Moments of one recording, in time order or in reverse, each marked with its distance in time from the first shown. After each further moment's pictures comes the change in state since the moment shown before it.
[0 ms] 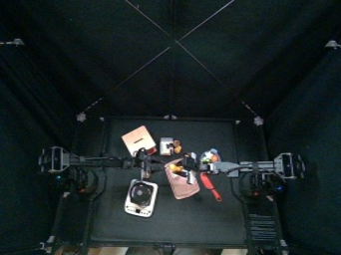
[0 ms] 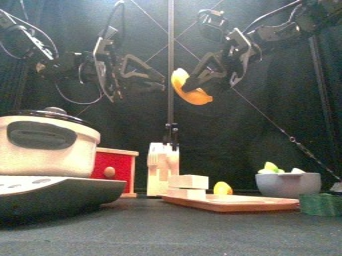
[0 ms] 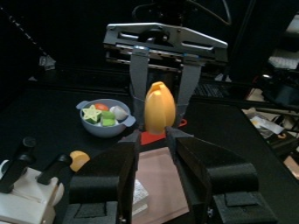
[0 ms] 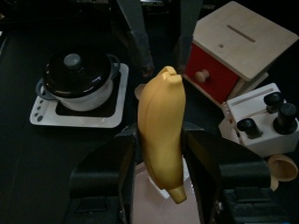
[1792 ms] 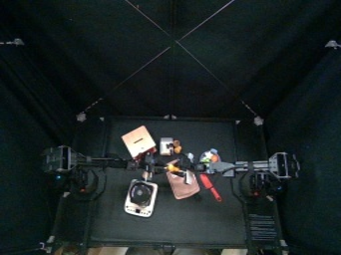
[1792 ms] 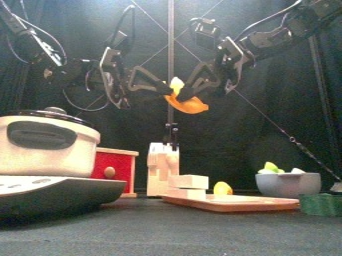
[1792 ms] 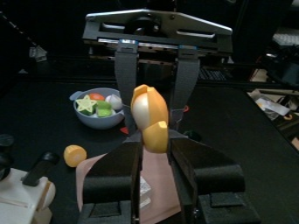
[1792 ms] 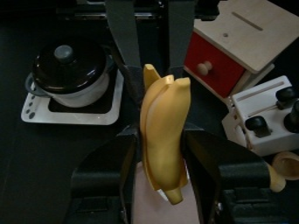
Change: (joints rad) left arm -0.009 0.077 -0.035 0.012 0.000 0.043; right arm 0.003 0.063 -0.026 0.002 0.008 0.003
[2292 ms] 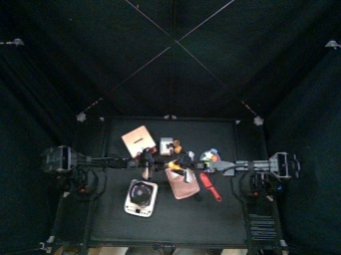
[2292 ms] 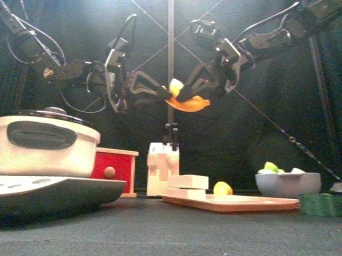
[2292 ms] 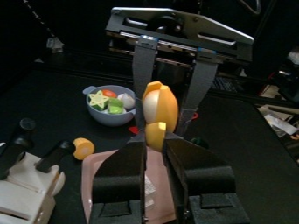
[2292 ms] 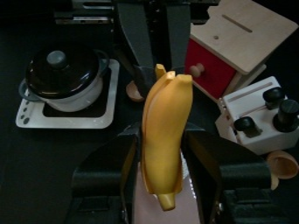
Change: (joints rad) left arm -0.002 0.000 0.006 -0.127 0.002 0.002; right arm -0.002 -0.005 0.000 0.003 -0.008 0.002
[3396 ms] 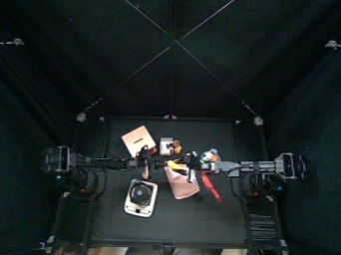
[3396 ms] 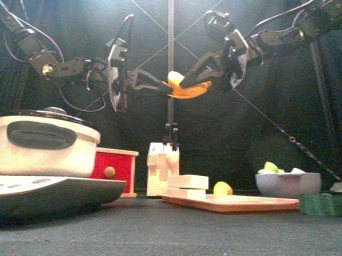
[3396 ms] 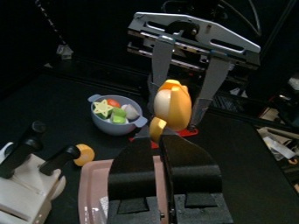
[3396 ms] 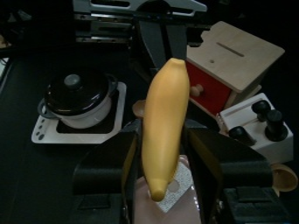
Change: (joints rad) left arm 0.008 -0.014 0.012 -0.104 -0.006 -0.006; right arm 0.000 -0.086 0.084 0.015 -0.129 0.000
